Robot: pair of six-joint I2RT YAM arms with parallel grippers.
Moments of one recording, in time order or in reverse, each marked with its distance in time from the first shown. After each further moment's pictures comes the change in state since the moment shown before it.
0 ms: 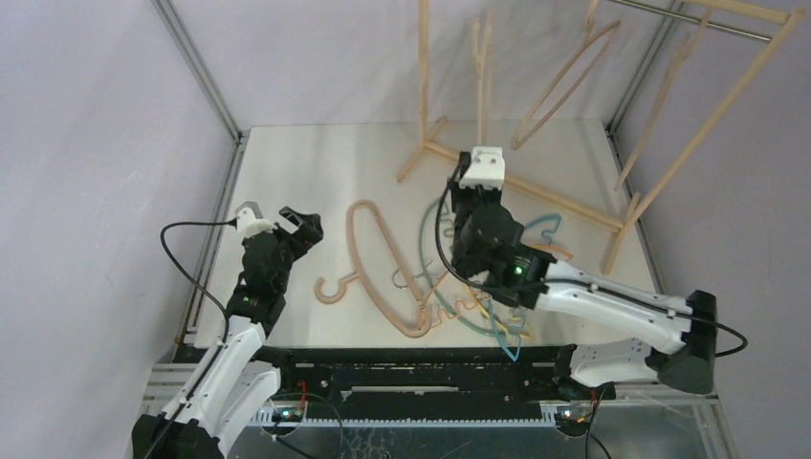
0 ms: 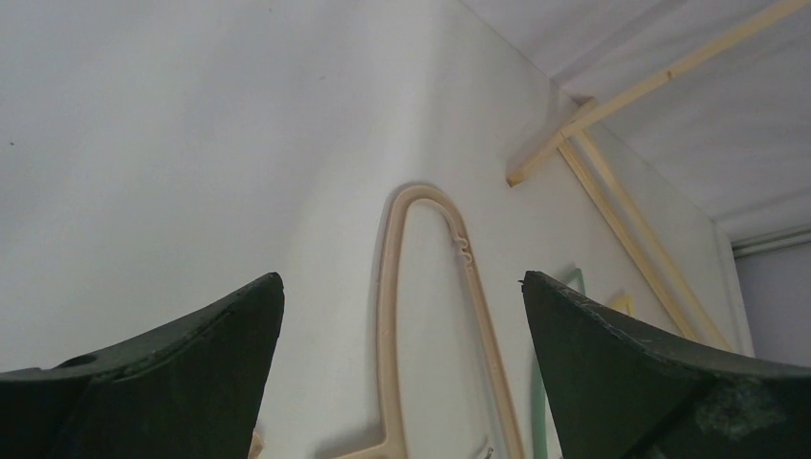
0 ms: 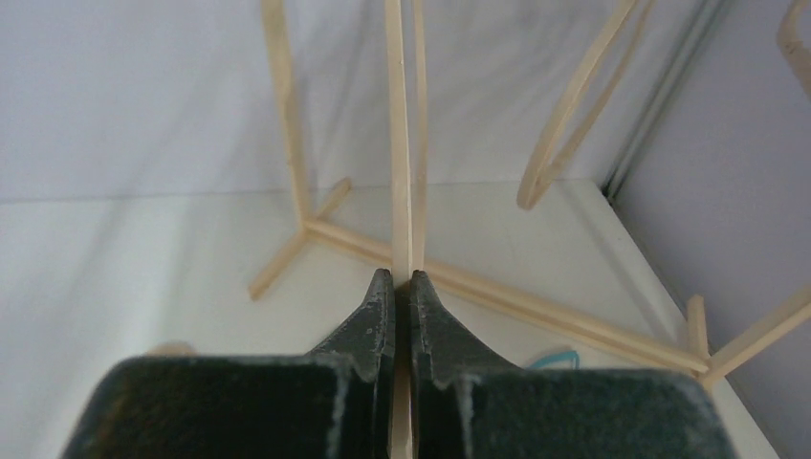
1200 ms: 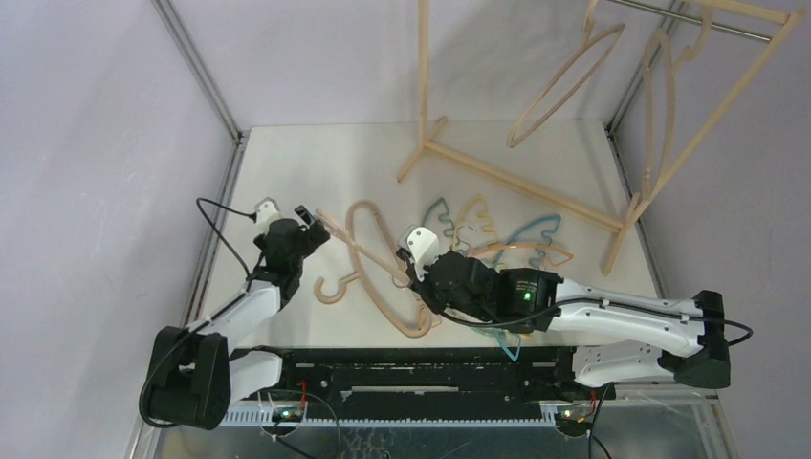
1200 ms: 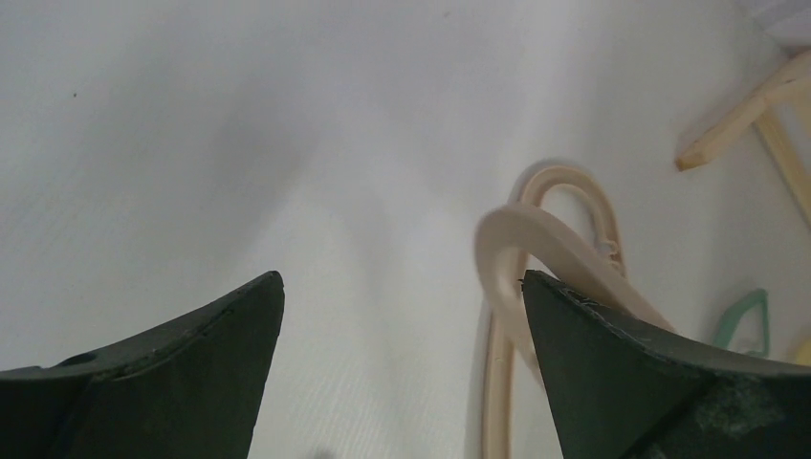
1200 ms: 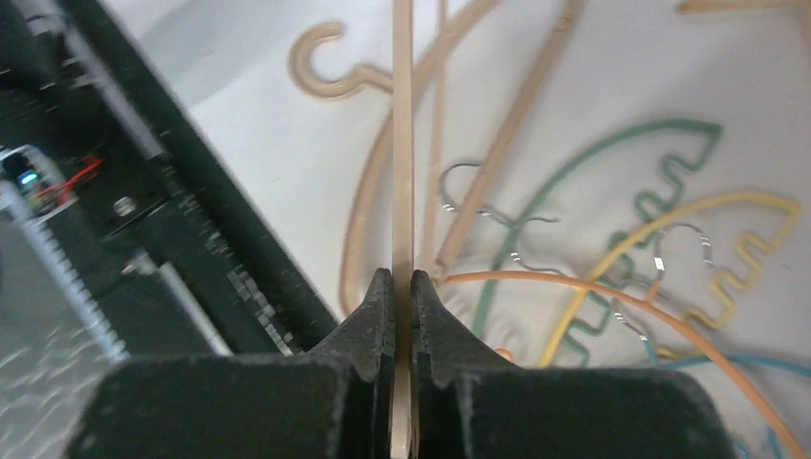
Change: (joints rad) left arm 0.006 0.429 0.018 0.158 -0.108 0.046; right arm 0.147 -0.034 -0.024 -0.799 -0.953 0.440
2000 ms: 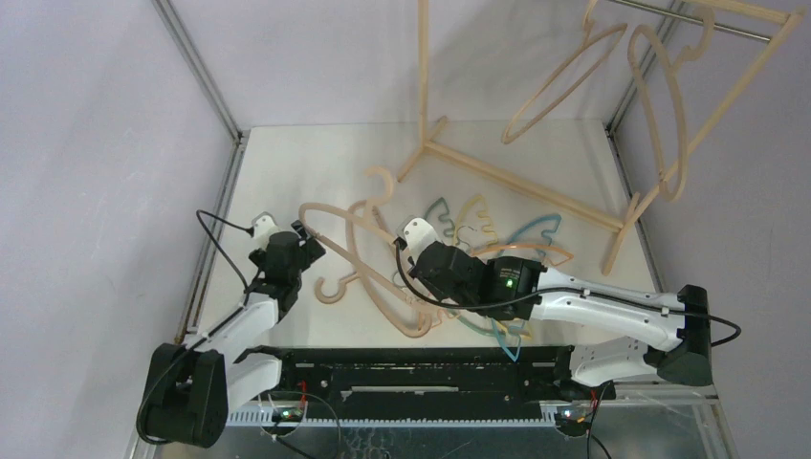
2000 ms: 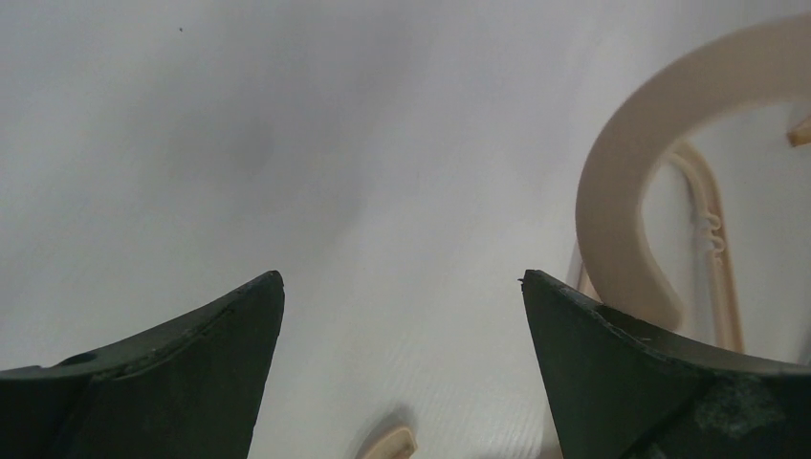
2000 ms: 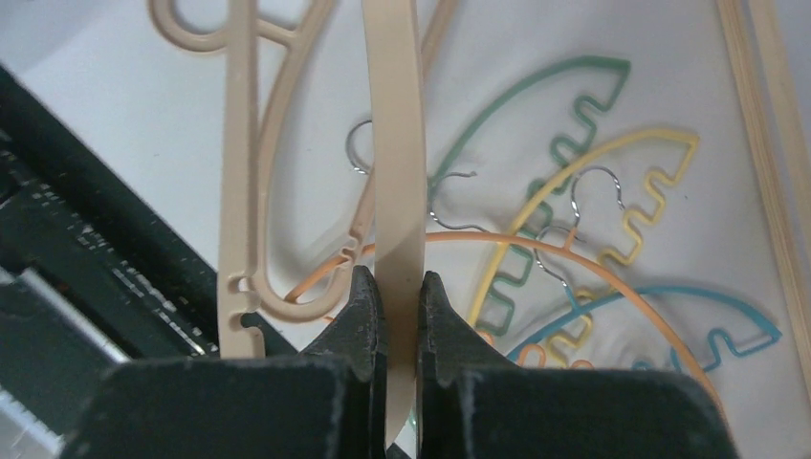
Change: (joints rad) left arm -0.001 -0.119 -0.083 -0.098 -0.071 0.009; right arm -0.074 0.112 0.067 -0.133 0.163 -0.020
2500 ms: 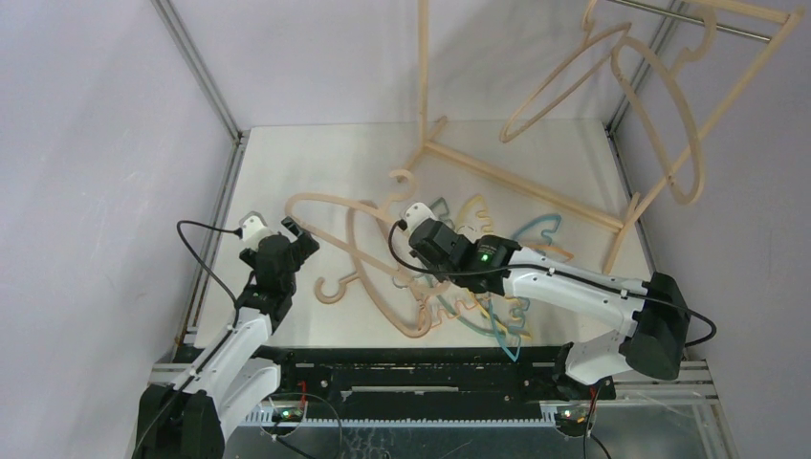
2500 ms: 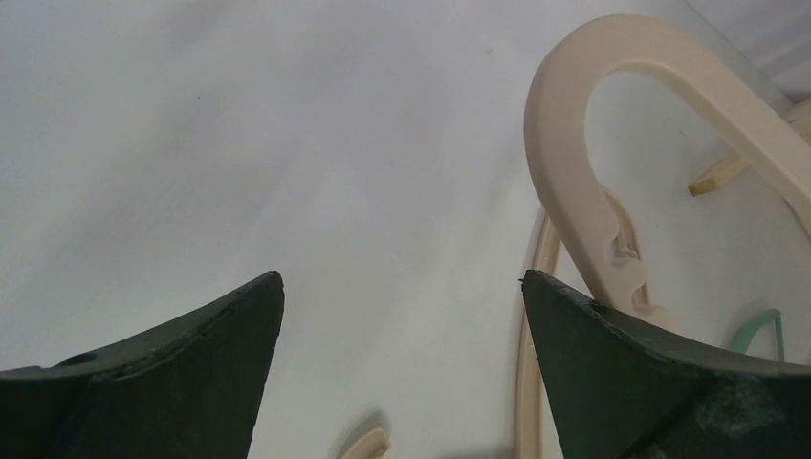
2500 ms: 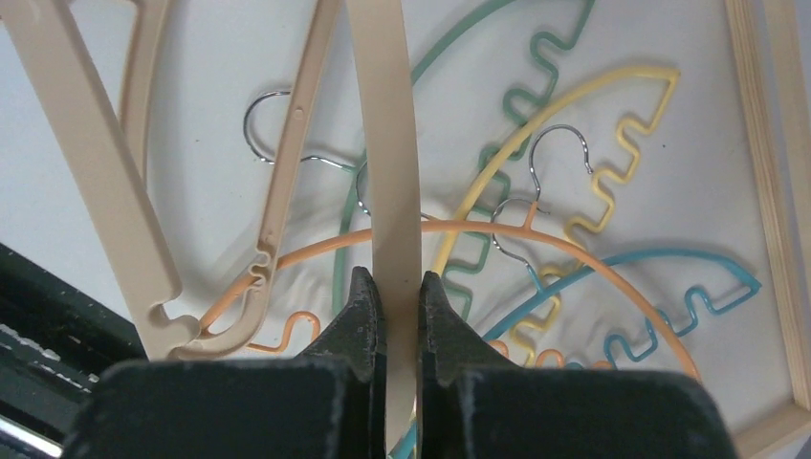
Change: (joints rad) left arm -0.005 -0.180 -0.001 -0.048 -0.031 0.001; right arm -0.180 0.137 0.000 0.013 -0.058 -0.043
